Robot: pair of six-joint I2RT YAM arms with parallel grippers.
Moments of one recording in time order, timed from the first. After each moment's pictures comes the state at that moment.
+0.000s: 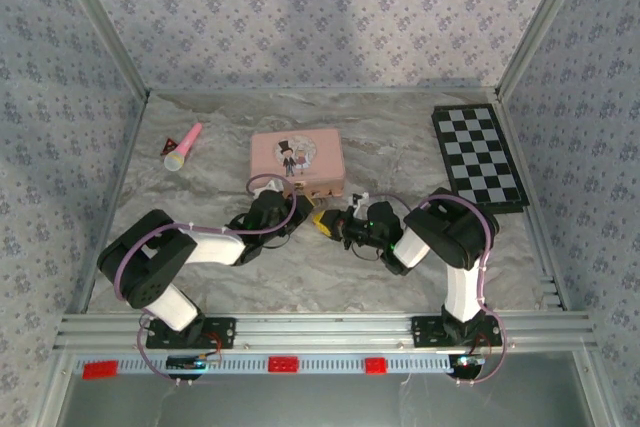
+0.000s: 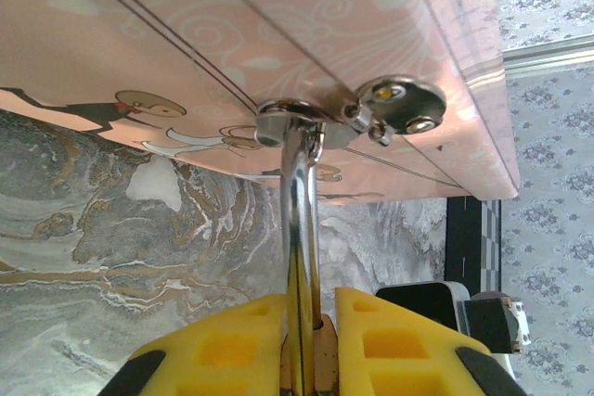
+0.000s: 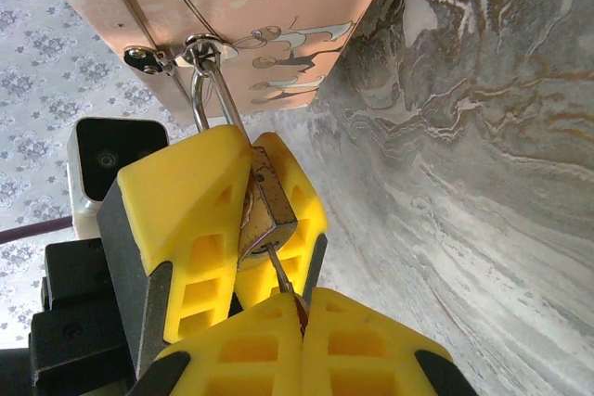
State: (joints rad) left arm -0.76 1.57 0.50 0.62 -0.02 -1.30; right arm 0.70 1.90 0.41 1.29 -0.44 1.59
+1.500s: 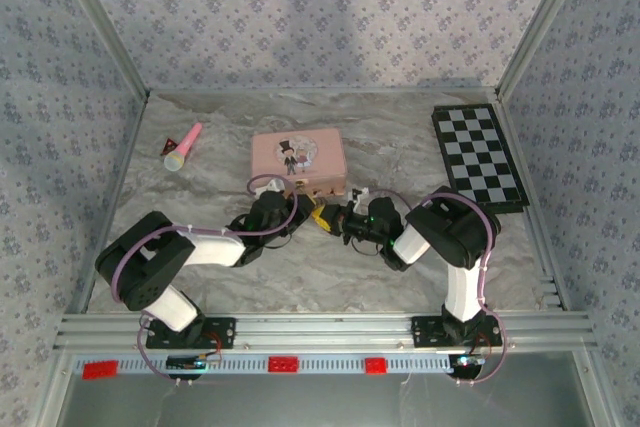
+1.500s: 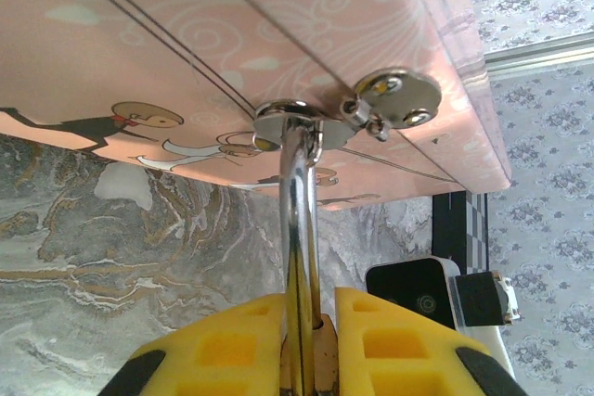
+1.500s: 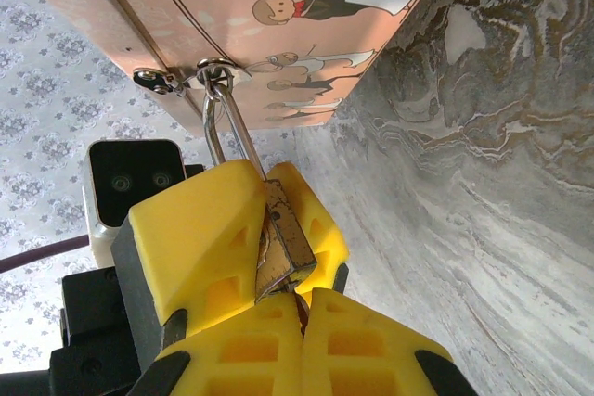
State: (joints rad) left arm -0.78 1.56 0.50 0.63 -0.04 -1.30; right arm 0.68 1.90 0.44 1.29 -0.47 1.61
